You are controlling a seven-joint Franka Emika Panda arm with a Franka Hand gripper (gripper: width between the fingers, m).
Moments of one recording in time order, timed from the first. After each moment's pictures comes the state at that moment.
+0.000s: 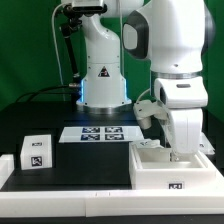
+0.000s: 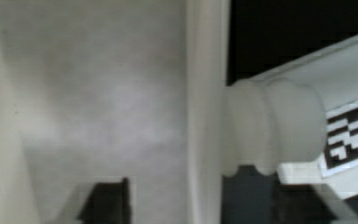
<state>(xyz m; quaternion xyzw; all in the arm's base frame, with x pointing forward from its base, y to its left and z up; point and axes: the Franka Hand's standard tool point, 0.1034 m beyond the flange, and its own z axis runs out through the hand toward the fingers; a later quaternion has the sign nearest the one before) 0.521 0.106 0.026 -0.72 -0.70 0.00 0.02</state>
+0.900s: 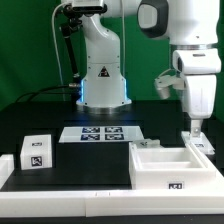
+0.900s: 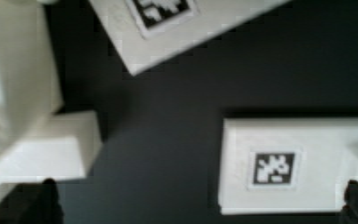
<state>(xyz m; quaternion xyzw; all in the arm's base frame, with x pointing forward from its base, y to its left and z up) 0.448 0.176 0.061 -0.75 -0.66 -0.02 0.02</state>
